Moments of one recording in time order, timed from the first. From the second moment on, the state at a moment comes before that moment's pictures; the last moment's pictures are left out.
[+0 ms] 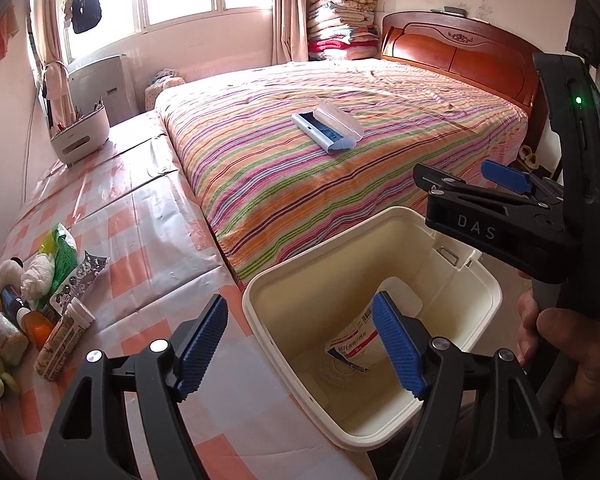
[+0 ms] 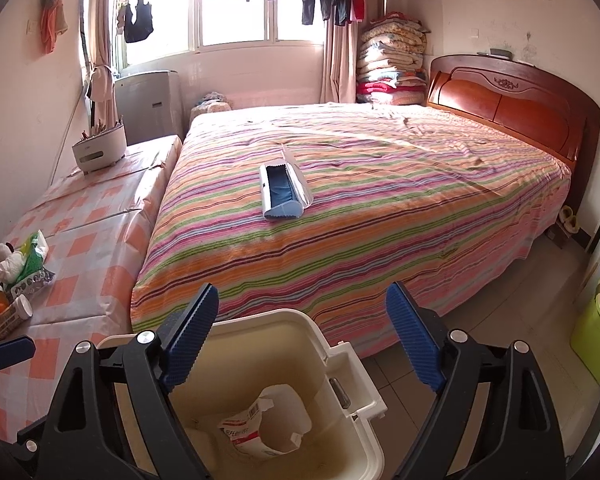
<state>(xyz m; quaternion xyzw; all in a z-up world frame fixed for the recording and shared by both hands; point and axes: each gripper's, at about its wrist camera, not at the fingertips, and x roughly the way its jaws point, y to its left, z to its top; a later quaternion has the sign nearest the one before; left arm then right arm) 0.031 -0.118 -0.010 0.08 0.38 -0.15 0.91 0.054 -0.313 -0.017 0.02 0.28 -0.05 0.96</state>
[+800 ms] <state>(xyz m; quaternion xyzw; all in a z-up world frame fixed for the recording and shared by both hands) 0.037 -0.075 0.000 0.05 0.38 -0.10 0.92 0.063 -0.276 -0.009 0.01 0.28 -0.01 0.96</state>
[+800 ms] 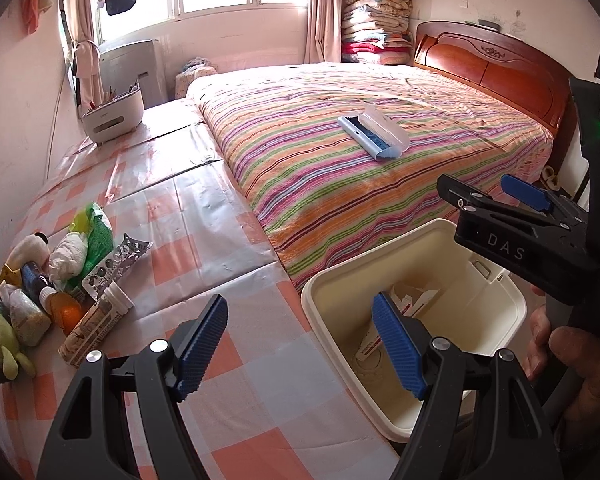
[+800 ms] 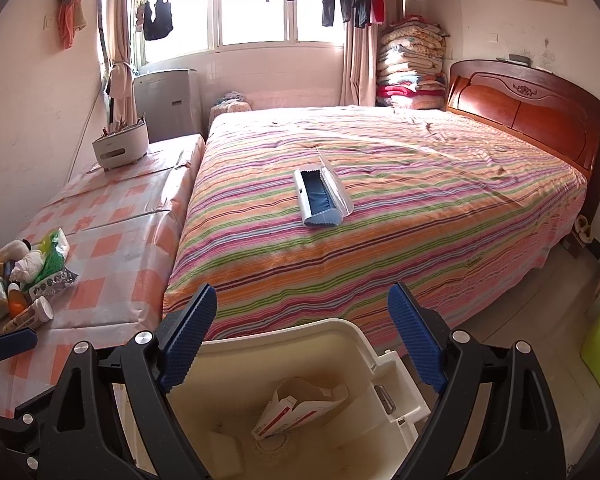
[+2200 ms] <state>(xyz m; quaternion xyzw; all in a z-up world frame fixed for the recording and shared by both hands) -0.021 0.235 0.028 -0.09 0.32 0.22 0.92 0.077 -0.061 -0.017 -0.08 0.29 0.15 0.94</state>
